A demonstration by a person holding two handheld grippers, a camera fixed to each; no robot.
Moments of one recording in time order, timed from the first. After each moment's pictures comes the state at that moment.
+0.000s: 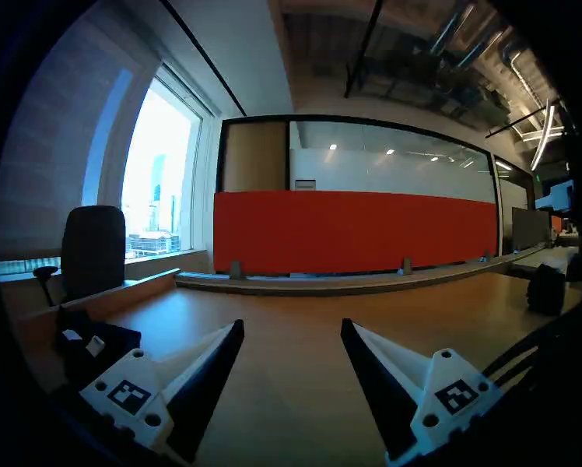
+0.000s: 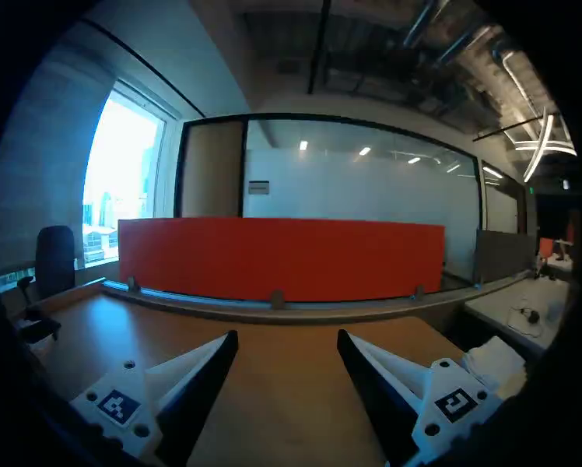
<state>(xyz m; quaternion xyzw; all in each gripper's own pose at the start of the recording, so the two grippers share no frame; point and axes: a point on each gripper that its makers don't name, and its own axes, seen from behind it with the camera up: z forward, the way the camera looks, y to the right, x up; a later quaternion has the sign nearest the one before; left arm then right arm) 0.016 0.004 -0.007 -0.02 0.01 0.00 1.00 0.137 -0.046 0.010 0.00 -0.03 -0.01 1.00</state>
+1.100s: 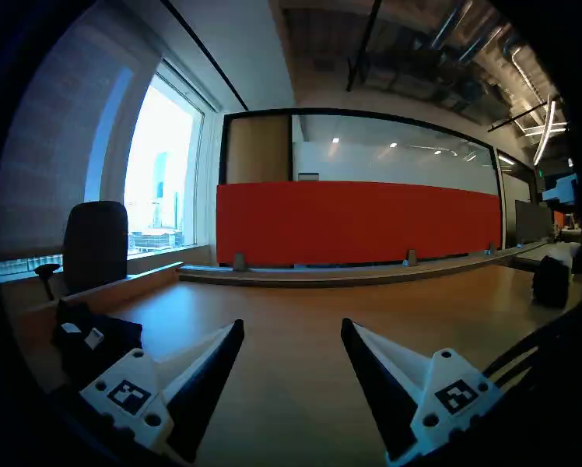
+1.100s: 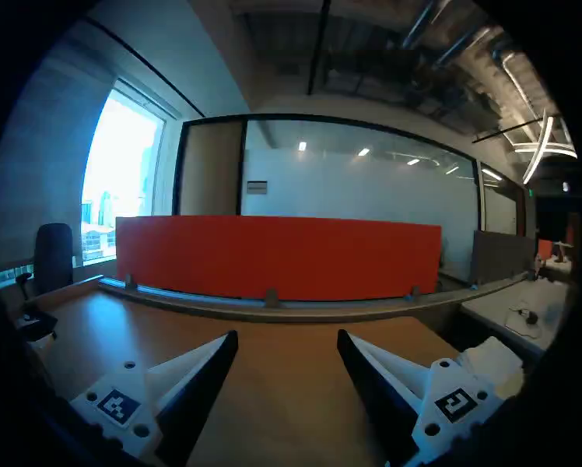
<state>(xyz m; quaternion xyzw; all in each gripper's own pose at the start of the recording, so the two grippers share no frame) -0.003 -0.002 -0.002 -0.01 0.00 0.00 1.00 0.129 -0.029 0.007 0.00 -0.03 -0.02 1.00</state>
